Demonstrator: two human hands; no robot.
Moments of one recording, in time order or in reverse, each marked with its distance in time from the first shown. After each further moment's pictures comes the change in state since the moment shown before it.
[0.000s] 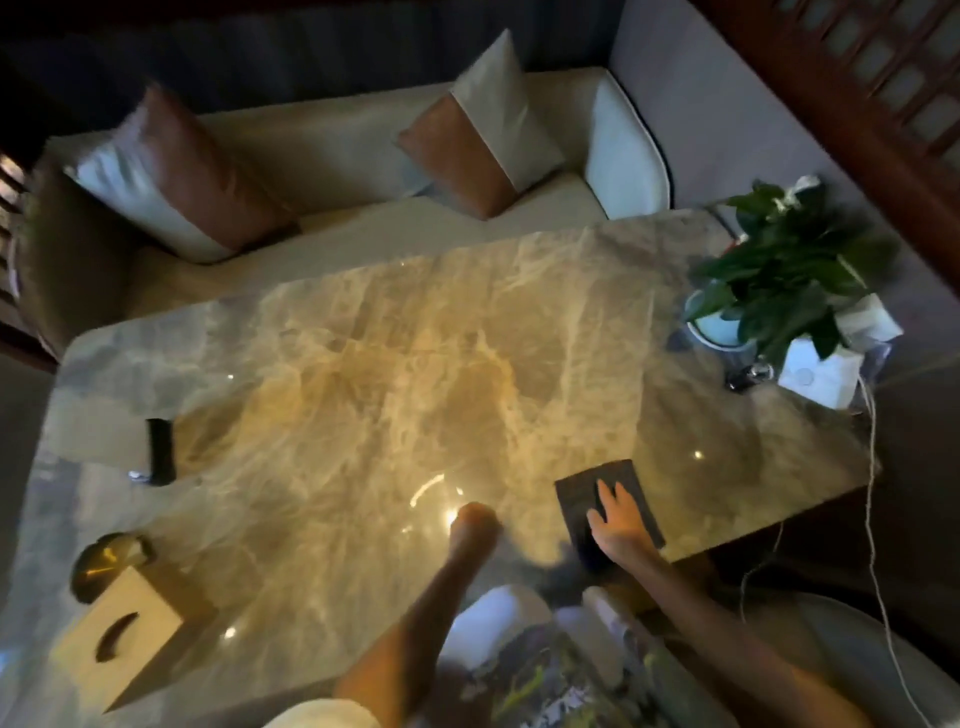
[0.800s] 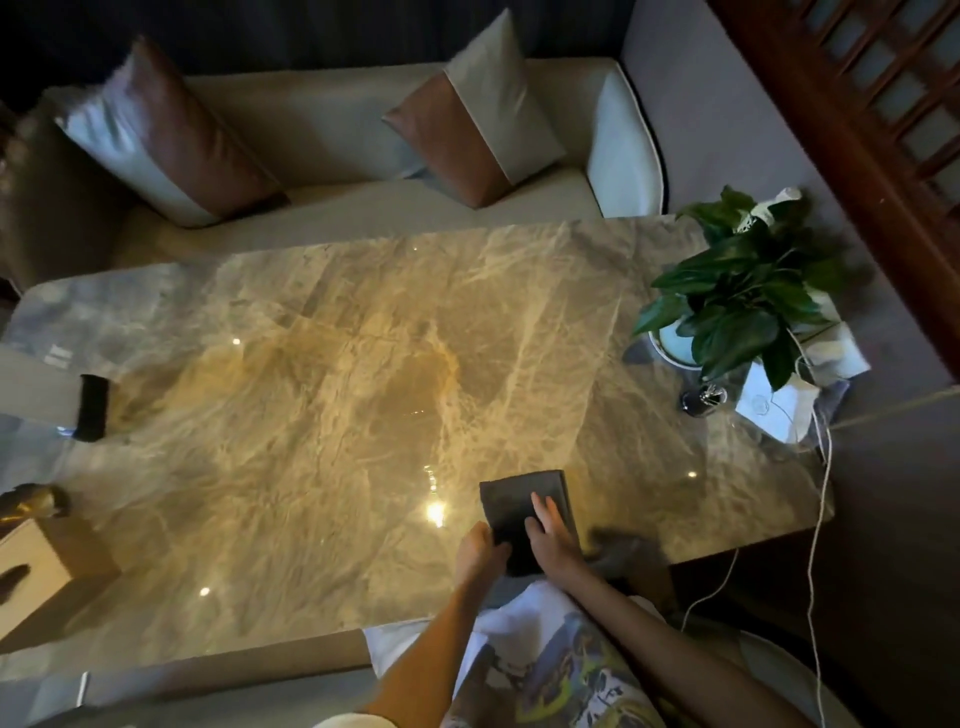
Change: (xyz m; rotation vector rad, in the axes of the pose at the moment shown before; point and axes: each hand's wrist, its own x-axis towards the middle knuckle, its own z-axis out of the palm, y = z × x) left_hand -0.028 0.041 0.152 0.013 0.041 0.027; right_hand 0.017 0.040 -0.026 0.313 -0.194 -0.112
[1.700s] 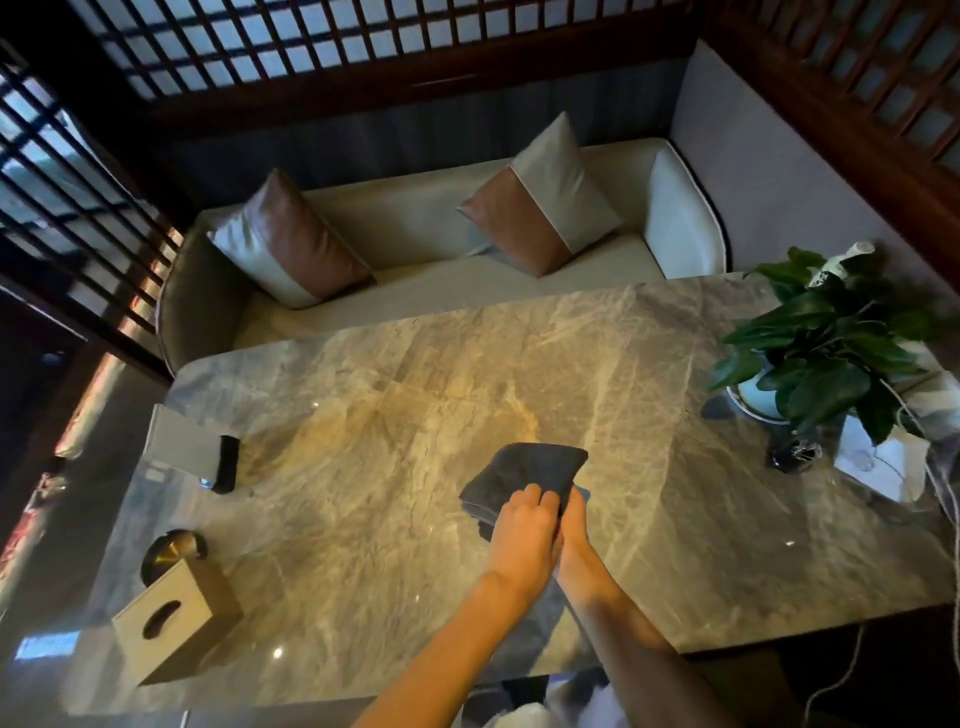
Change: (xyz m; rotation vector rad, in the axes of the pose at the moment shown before) left_hand -0.068 0.085 -0.134 0.665 0.390 0.803; right_hand -0.024 -0.123 0.049 0.942 0.009 -0.091
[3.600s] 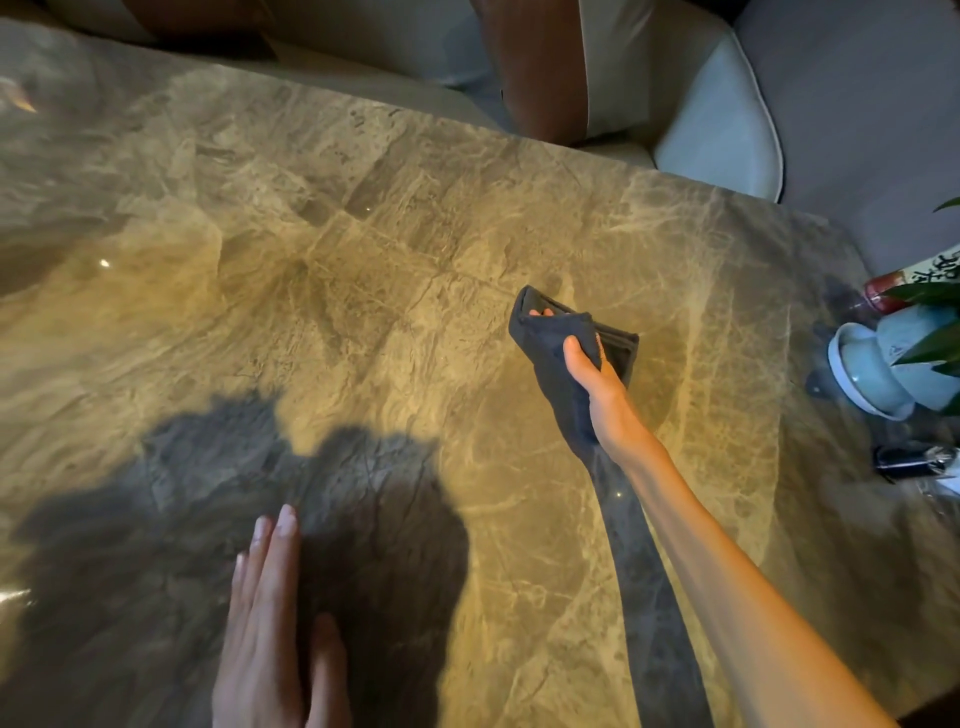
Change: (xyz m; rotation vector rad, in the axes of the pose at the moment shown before) left_hand -0.092 -0.299 0.131 -0.642 0.403 -0.425; right_hand 0.252 0.017 0.066 -0.703 -0.062 -0.355
